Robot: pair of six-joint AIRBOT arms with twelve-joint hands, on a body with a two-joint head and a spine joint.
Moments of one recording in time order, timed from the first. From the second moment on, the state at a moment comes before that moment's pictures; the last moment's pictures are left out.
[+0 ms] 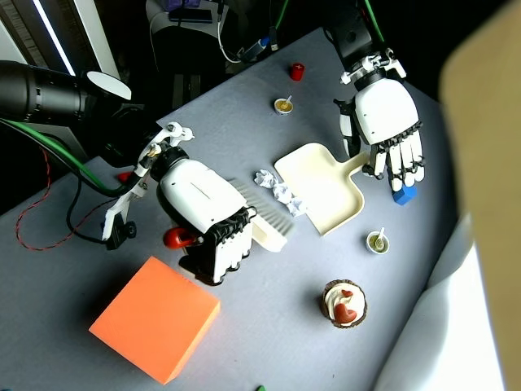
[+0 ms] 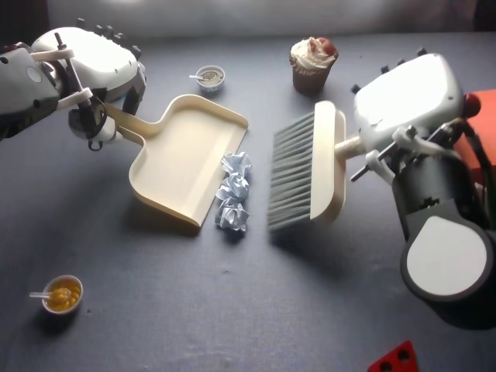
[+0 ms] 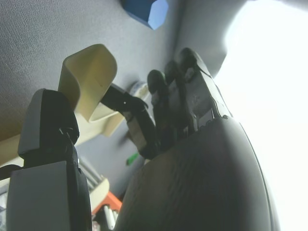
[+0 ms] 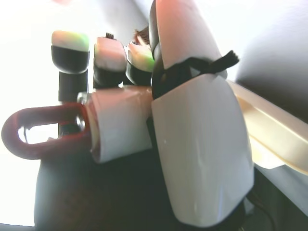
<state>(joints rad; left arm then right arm) 0.38 -1.20 1.46 -0.90 -0.26 2.03 -0.46 -1.43 1.05 -1.96 -1.32 0.47</state>
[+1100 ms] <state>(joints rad) 0.38 -1.20 1.46 -0.90 -0.25 2.03 -0.22 -1.45 0.94 -1.79 -1.25 -0.55</state>
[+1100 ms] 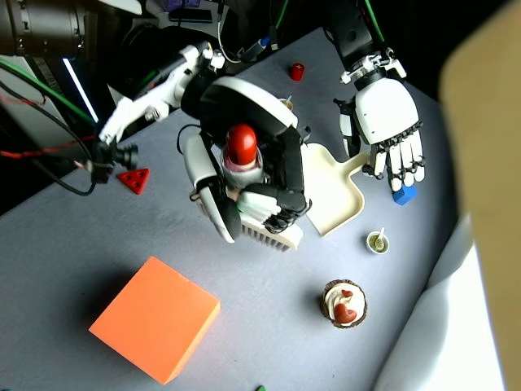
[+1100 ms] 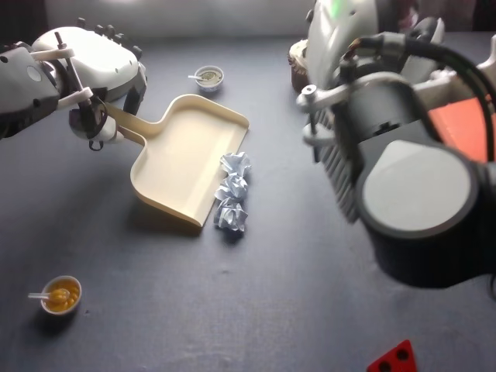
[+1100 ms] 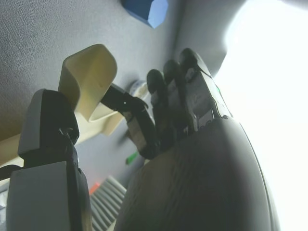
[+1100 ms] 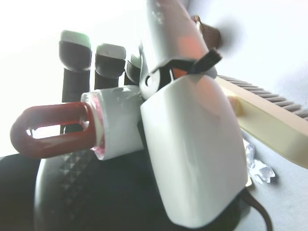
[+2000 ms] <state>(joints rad) 0.38 -1.19 1.45 -0.90 -0.24 2.03 -0.22 -1.69 1.17 -1.67 -1.24 -0.57</state>
